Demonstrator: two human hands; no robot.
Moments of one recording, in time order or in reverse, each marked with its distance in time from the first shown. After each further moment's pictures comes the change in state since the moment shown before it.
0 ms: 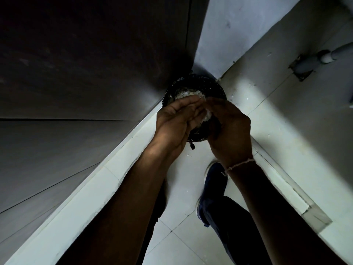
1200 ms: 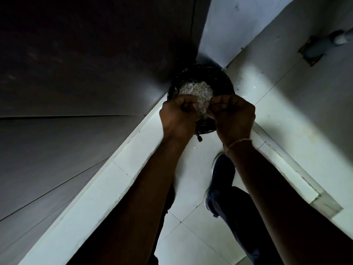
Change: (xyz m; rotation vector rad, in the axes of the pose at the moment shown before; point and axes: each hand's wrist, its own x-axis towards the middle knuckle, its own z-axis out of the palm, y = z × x) left_hand 0.009 -0.006 -0.015 0.752 0.265 0.169; right_hand 0.008 0.007 0.031 0.582 0.168 0.788
